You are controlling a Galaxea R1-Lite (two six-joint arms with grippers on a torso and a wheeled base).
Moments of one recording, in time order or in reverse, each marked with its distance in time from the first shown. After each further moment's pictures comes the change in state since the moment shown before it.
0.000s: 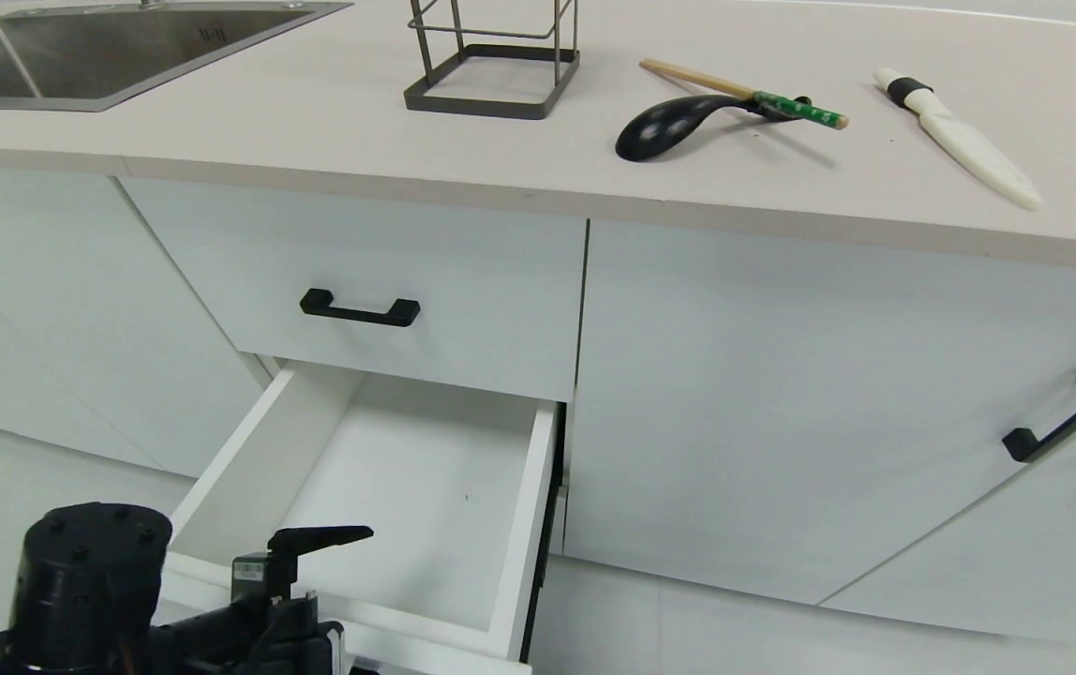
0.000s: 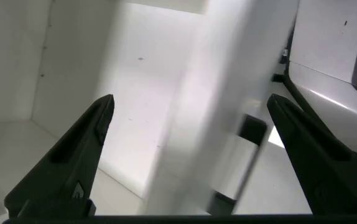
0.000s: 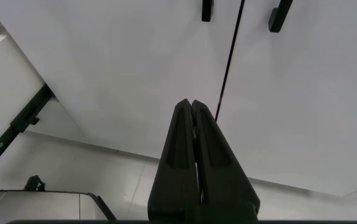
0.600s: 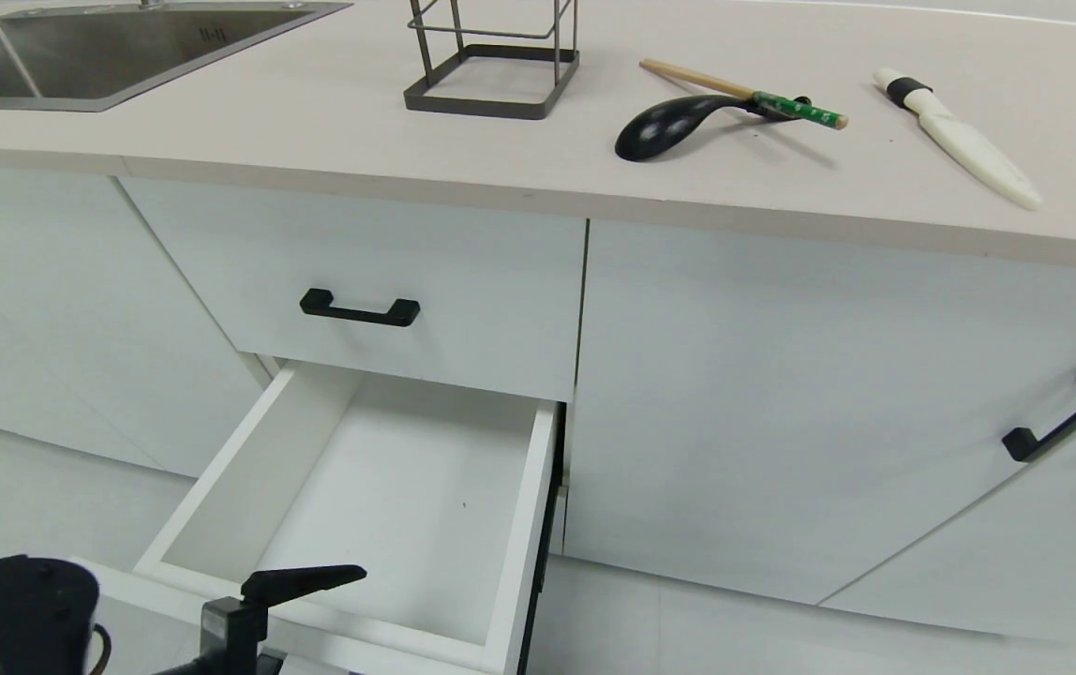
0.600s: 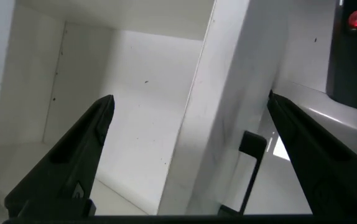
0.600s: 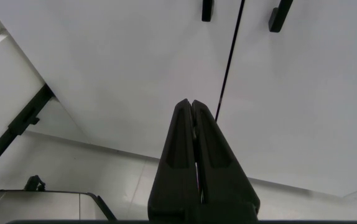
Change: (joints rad) left arm -0.108 -0.179 0.052 0.079 0.000 -0.037; right arm 0.000 0.000 0.000 0.000 0.000 0.000
